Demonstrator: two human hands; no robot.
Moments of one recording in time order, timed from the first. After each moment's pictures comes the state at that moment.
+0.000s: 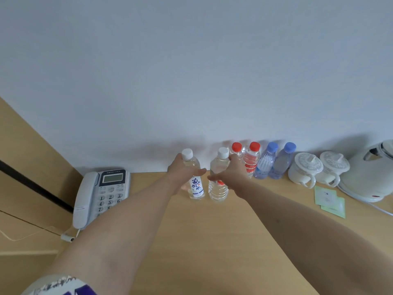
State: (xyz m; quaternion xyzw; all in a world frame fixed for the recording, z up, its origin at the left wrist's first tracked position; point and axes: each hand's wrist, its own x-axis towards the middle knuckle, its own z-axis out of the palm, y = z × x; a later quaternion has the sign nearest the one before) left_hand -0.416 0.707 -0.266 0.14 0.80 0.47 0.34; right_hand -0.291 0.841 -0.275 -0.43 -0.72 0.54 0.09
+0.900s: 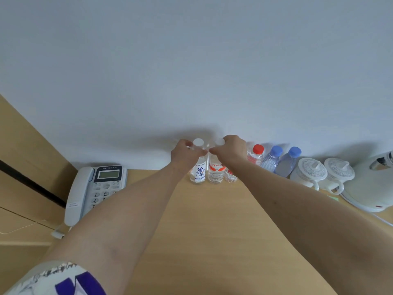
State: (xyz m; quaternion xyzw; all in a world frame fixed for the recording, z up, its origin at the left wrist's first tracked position) left_hand -0.436 0.747 -0.255 0.12 0.81 0.52 0.24; right_hand -0.343 0.862 -0.230 -0.43 -0.81 0.38 0.12
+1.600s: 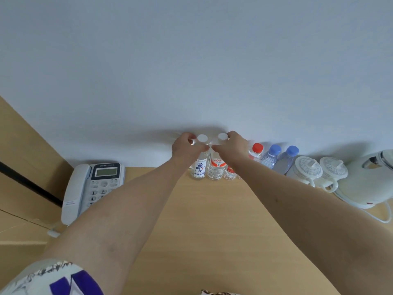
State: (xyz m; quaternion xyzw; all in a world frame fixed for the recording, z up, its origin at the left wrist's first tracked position) left_hand -0.441 0.747 -0.246 0.16 0.81 0.53 0.21; right_hand -0.343 0.860 -0.228 -0.44 -0.80 0.37 0.14
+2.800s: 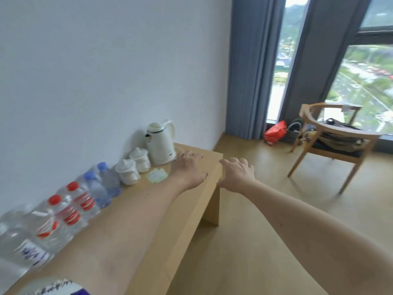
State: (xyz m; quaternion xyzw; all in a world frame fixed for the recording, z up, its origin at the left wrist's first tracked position) left_hand 0.005 0.802 -0.195 0.84 0.53 0.09 0.09; right_hand 0.175 0.746 -0.215 -0.78 -0.61 0.11 0.09
